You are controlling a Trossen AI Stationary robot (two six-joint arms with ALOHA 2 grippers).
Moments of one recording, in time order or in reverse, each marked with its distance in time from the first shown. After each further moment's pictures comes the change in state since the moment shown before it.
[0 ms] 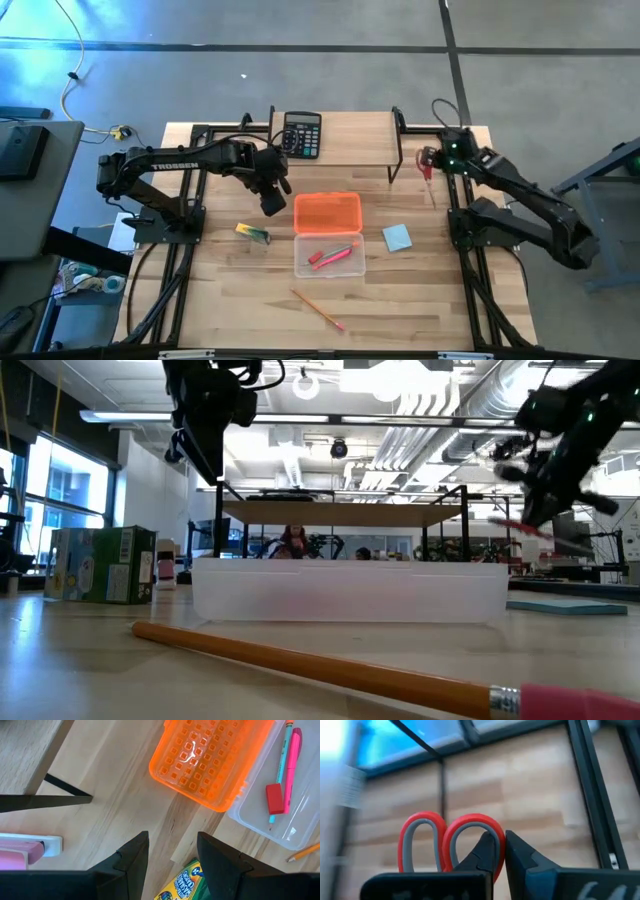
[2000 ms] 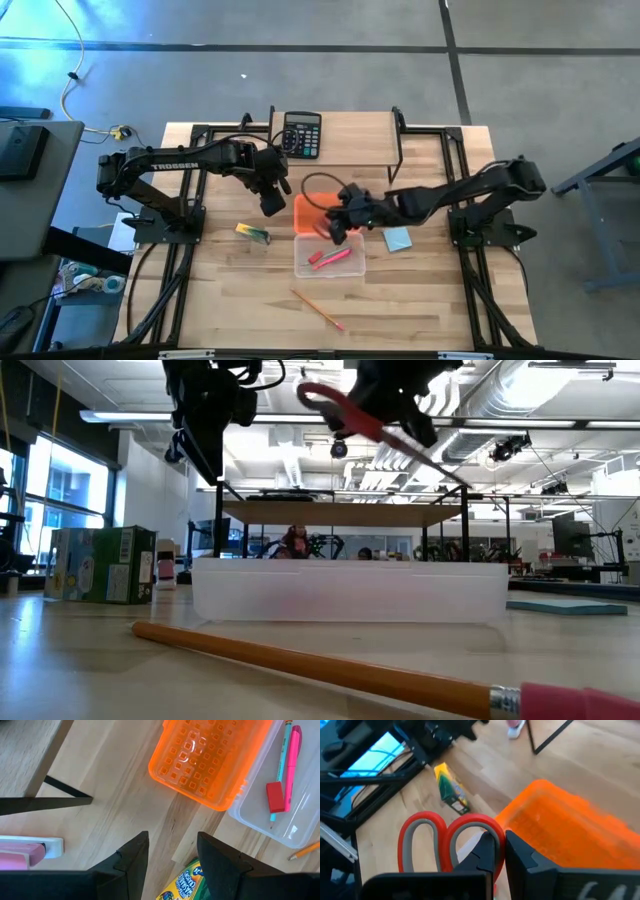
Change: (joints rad) left arm -0.001 0.000 0.000 0.000 0.000 0.016; right arm 1.104 0.861 0.640 0.397 0.205 0.054
